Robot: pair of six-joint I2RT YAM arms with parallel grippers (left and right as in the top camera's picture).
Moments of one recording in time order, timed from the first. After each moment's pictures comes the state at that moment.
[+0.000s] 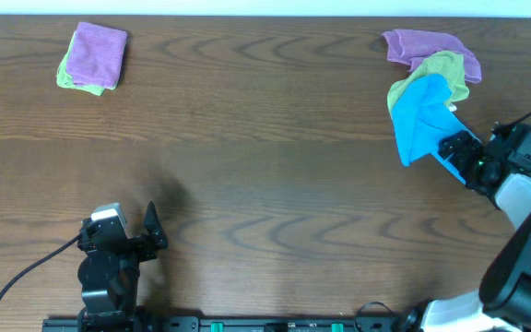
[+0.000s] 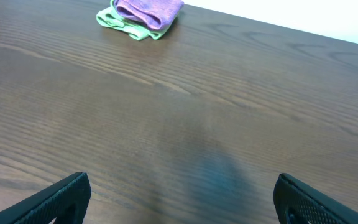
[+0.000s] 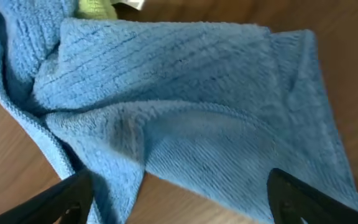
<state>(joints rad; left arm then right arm) 0.07 0.01 0.15 -0.53 -0.04 -0.18 -0.49 1.71 0.86 -0.14 -0.33 0.35</state>
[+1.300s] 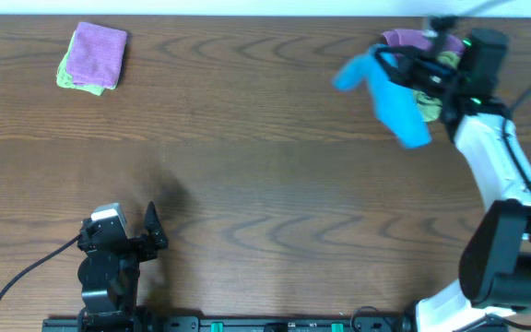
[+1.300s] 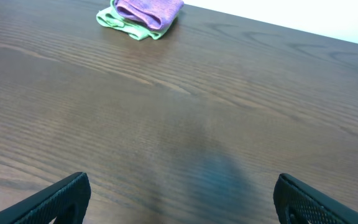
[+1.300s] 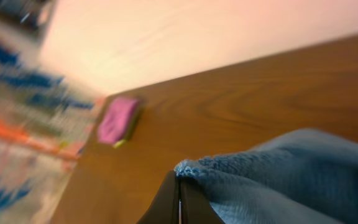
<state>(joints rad) 0.07 0.01 0.15 -0.53 -0.04 -0.18 -0.07 1.77 1.31 0.01 -0.85 0.51</state>
